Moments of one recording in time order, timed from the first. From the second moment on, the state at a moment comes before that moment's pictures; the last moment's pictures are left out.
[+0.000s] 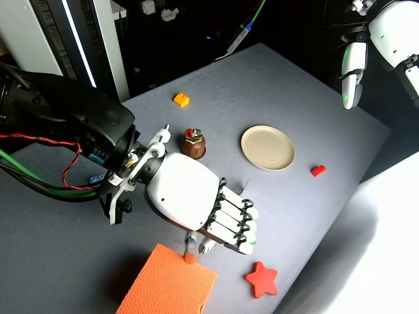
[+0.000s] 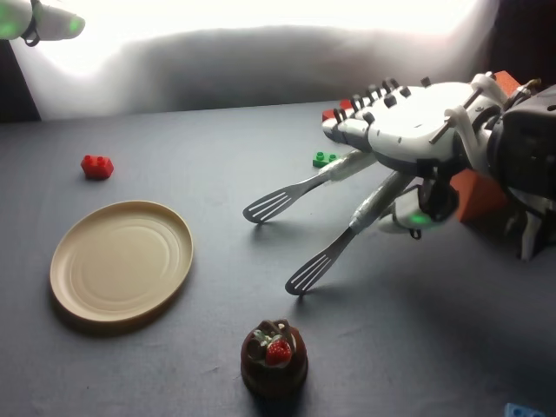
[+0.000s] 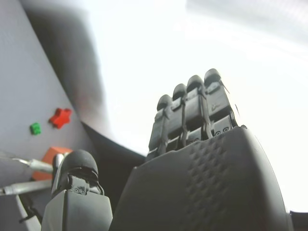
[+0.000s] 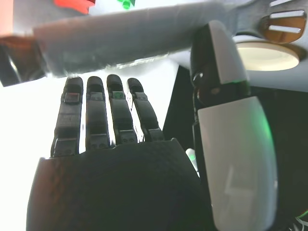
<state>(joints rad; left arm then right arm) -0.07 -0.83 1.29 1.72 0.00 -0.19 -0.27 -1.21 1.09 1.75 0.36 -2.76</state>
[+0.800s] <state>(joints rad) -0.06 -0.83 1.29 1.71 0.01 -0.19 -0.22 -1.20 1.10 2.02 0.35 -3.01</state>
